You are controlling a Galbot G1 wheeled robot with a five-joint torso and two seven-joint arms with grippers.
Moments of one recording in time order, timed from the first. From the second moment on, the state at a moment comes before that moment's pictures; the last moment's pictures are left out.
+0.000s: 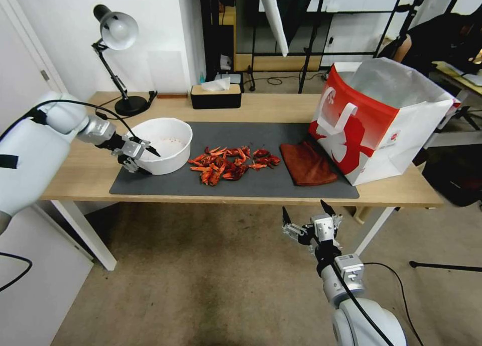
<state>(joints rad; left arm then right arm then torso) 0.11 -0.75 0.13 -1.12 0.16 -0.37 1.45 -1.64 1.61 0.46 2.24 -0.22 -0.23 -0.14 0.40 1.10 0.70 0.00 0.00</state>
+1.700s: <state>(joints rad) 0.57 -0.41 -0.04 -1.86 -0.03 -0.57 1.31 -1.63 1.61 0.44 2.21 -0.25 -0.23 -0.16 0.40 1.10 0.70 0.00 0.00</state>
